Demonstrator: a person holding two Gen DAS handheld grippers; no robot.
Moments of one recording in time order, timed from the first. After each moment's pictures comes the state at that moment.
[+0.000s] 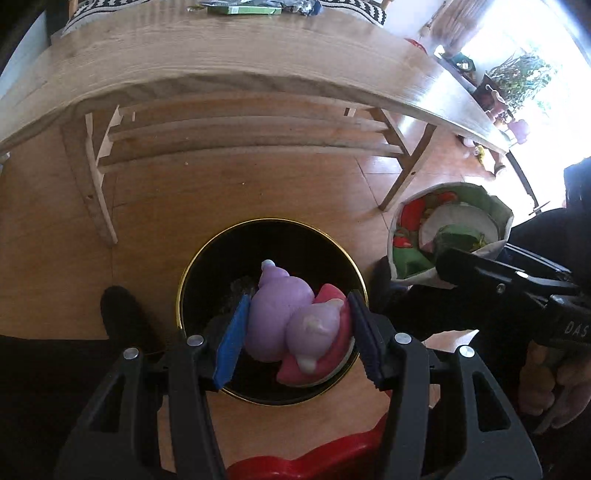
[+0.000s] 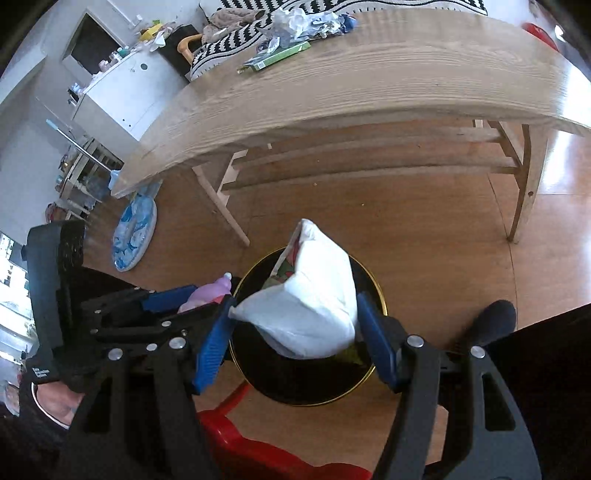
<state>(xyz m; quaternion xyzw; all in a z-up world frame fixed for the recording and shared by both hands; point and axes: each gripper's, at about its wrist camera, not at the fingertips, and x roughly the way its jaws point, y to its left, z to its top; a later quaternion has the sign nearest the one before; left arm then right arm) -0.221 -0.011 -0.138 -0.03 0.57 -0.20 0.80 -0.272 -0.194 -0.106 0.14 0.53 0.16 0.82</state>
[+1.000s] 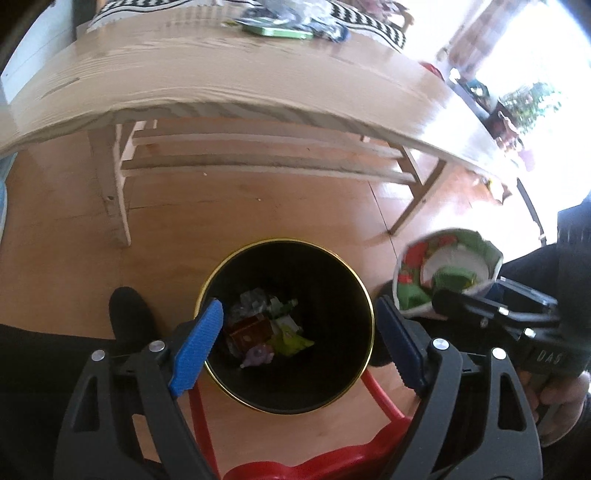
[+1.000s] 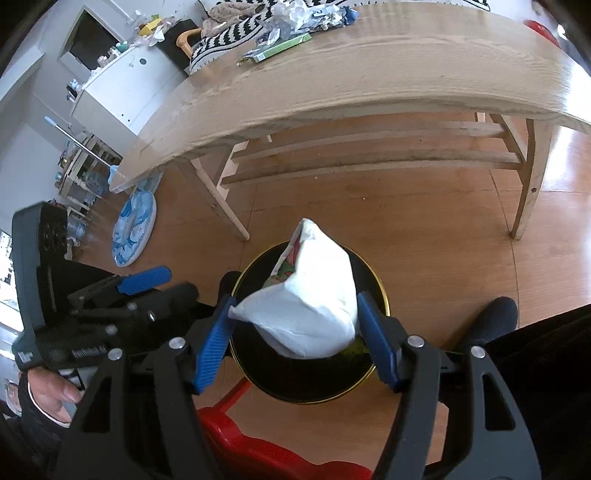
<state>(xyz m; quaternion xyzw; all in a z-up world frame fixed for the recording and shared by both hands) -0.214 0.009 -0.114 -0.07 0.55 -0.16 0.82 -0.265 -0.190 -0.111 0.14 0.54 0.16 0.81</state>
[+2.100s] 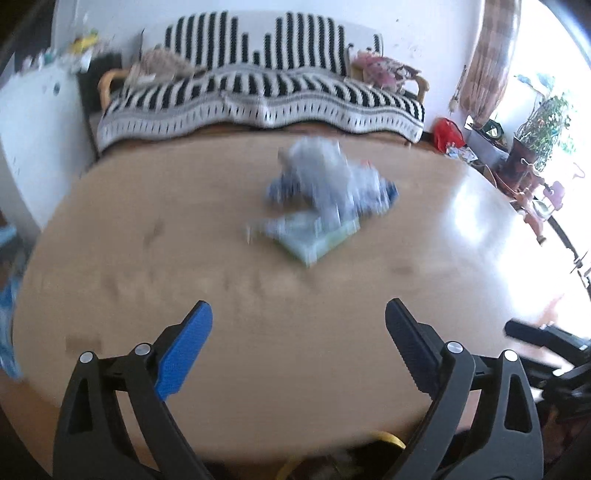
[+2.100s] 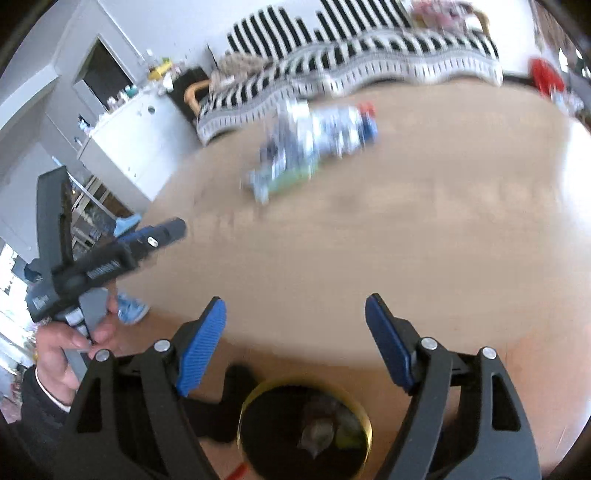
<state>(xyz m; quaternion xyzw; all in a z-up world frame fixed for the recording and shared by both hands) 0.007 0.009 -0.002 0.00 0.41 -0.11 0.91 -0.084 -0.208 -0.005 0.14 0.43 0.16 0.88</state>
